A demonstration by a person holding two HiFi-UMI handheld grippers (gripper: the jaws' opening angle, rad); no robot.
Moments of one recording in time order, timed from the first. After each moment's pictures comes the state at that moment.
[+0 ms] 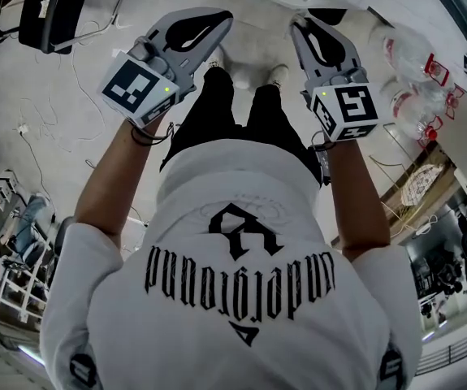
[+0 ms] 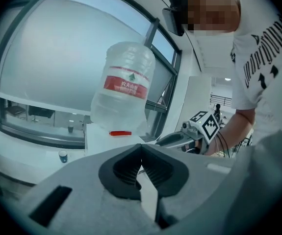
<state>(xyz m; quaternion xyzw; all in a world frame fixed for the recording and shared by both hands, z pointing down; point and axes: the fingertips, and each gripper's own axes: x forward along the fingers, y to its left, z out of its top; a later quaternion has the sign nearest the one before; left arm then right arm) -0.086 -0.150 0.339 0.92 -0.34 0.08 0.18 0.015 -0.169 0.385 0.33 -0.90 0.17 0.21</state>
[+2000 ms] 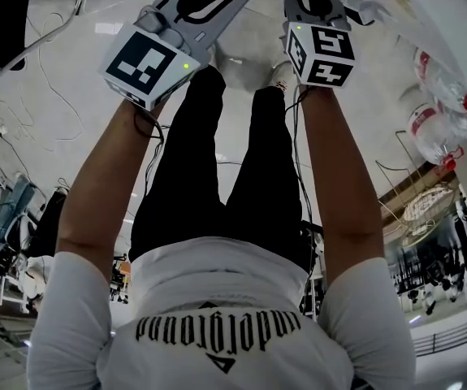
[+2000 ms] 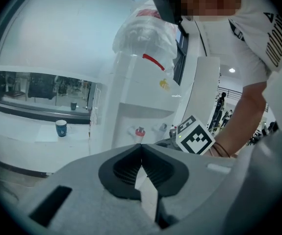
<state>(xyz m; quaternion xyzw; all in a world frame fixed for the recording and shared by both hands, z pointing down) -0.067 -0.231 0.633 0.91 -0.34 0.14 0.20 -0.005 -0.274 0.733 0.41 -0.84 0.22 0.27</state>
